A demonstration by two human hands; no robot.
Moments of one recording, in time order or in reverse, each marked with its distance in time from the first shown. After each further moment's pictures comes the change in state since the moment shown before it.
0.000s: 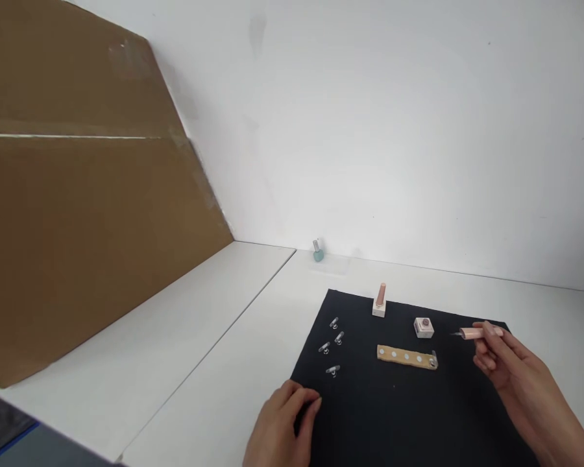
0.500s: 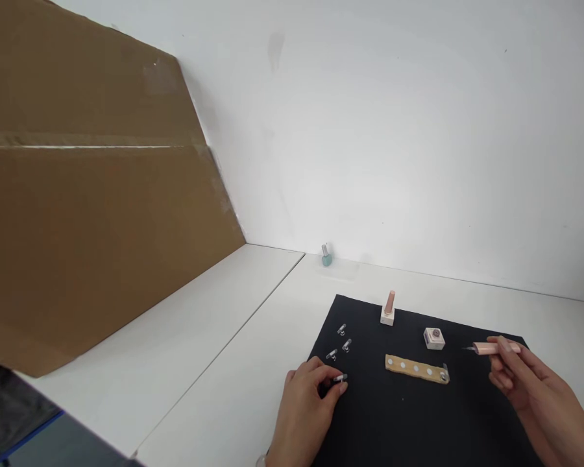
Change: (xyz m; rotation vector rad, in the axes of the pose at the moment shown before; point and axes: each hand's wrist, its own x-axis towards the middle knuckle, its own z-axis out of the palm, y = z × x) left_hand 0.051 0.037 -0.005 -0.016 -0.224 -0.259; right_hand 0.004 0.006 -0.005 -0.071 -0.005 -0.013
